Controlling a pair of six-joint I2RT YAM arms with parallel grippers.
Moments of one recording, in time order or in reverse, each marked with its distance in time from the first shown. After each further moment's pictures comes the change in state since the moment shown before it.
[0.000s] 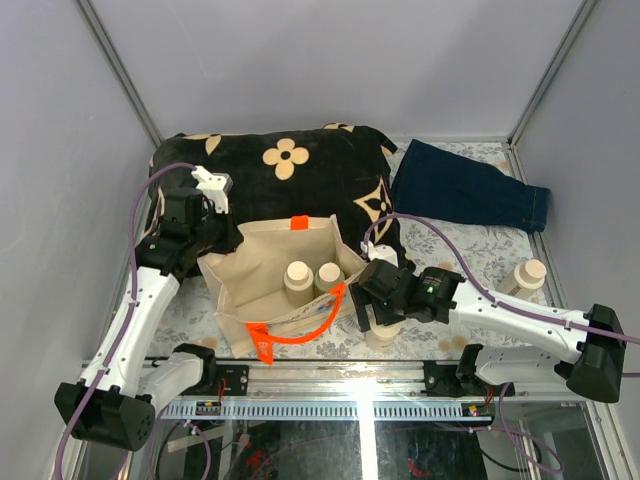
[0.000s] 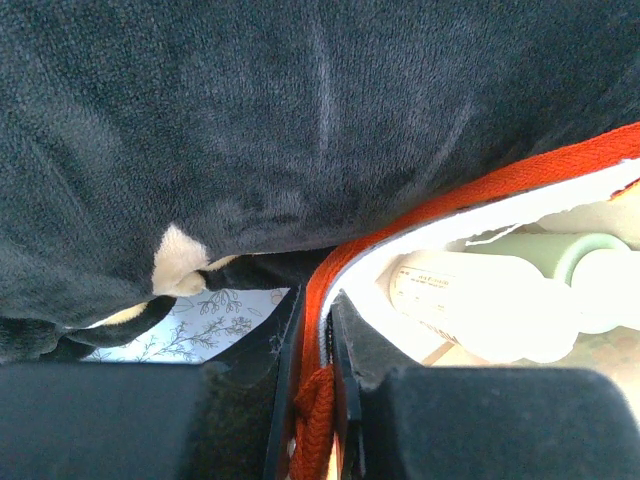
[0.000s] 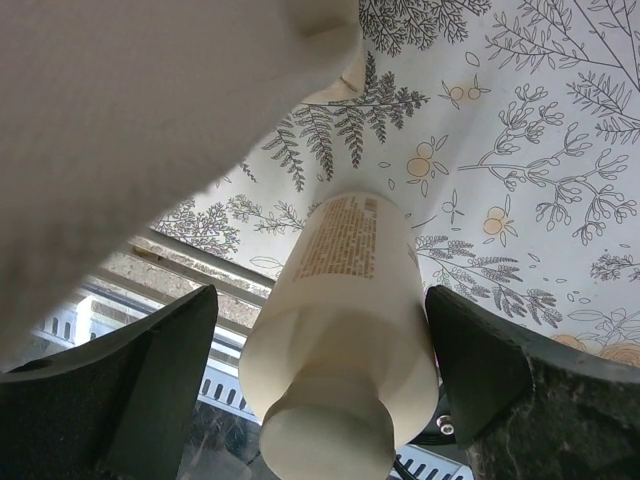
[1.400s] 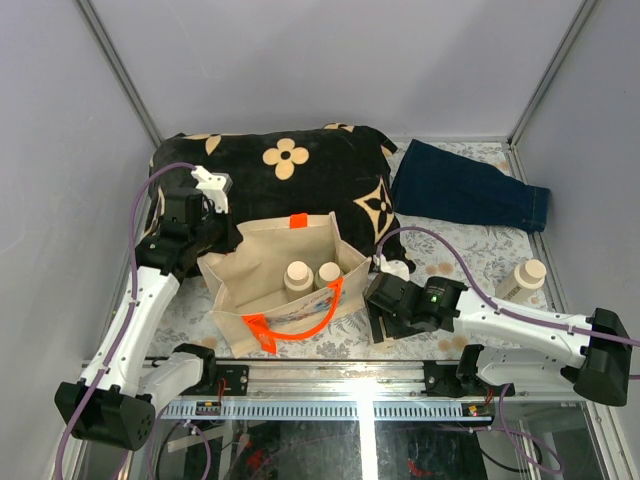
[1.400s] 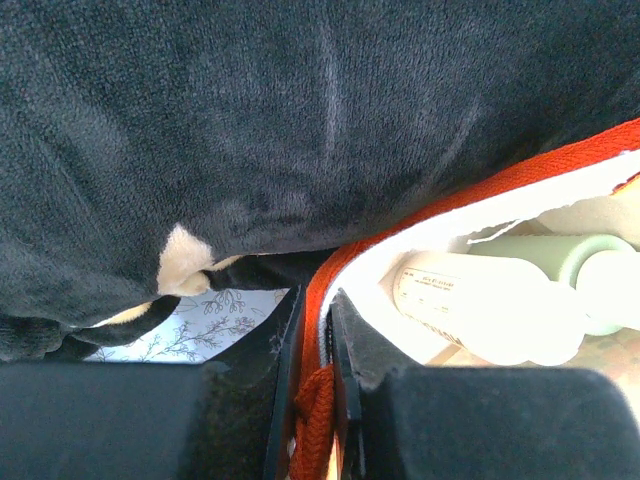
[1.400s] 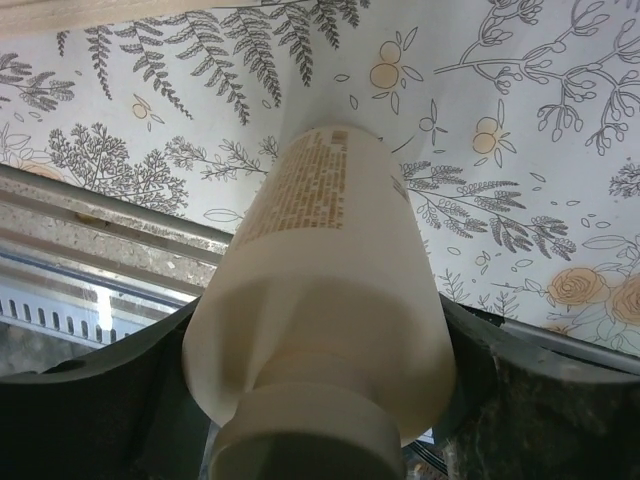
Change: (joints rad) left arm 0.000 0.002 0.000 0.001 -0.001 0.002; right arm 0.019 -0.053 -0.103 -0.064 -0.032 0.120
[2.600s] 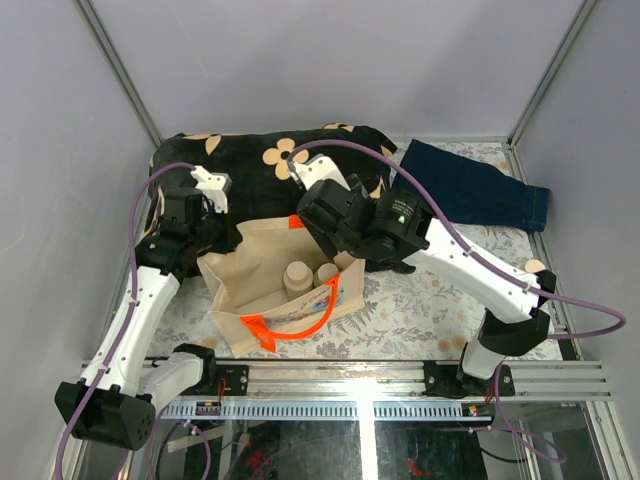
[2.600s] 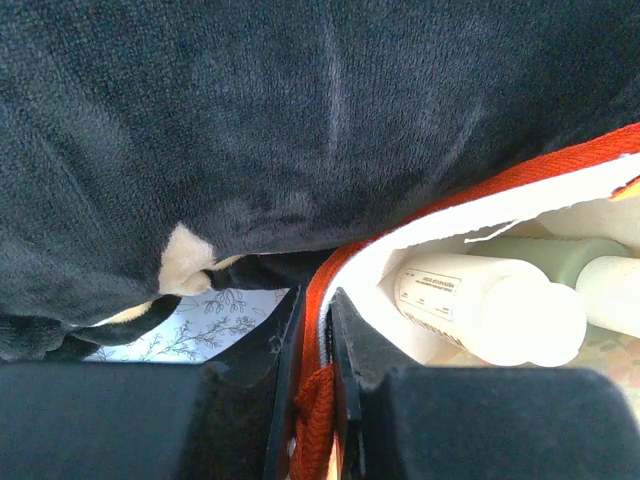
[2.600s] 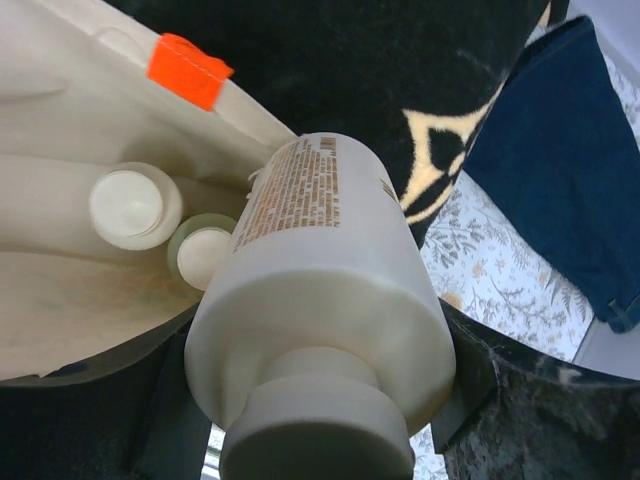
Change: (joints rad) left arm 0.000 0.001 0.000 0.000 0.000 -0.001; right arm 0.042 0.583 1.299 -0.418 0.463 -0.536
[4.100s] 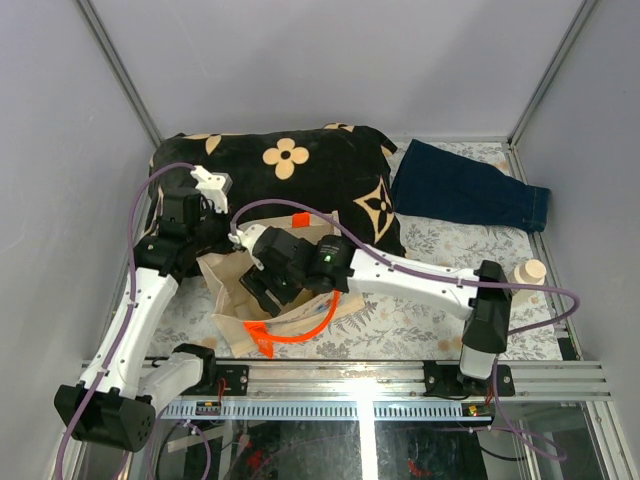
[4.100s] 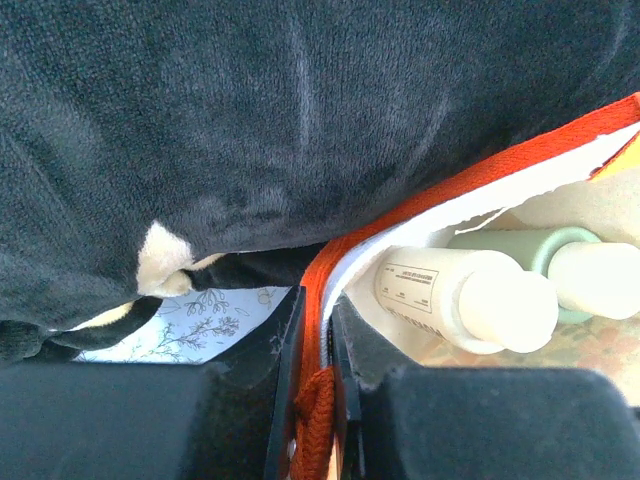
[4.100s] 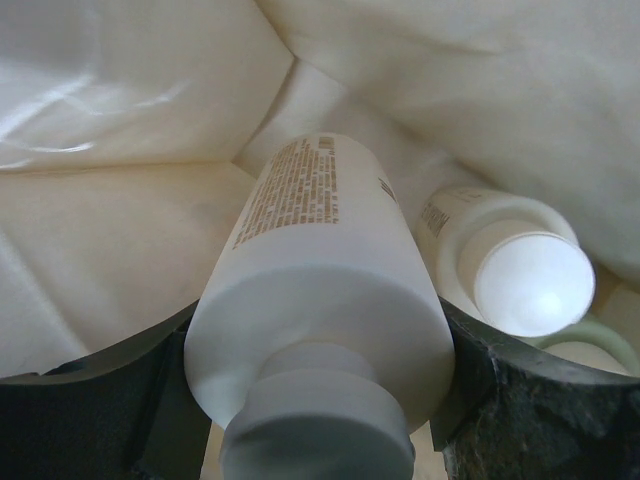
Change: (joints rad) left arm 0.000 -0.007 0.009 -0.010 0.049 -0.020; right arm 0.090 0.081 -0.391 0.582 -0.597 -0.029
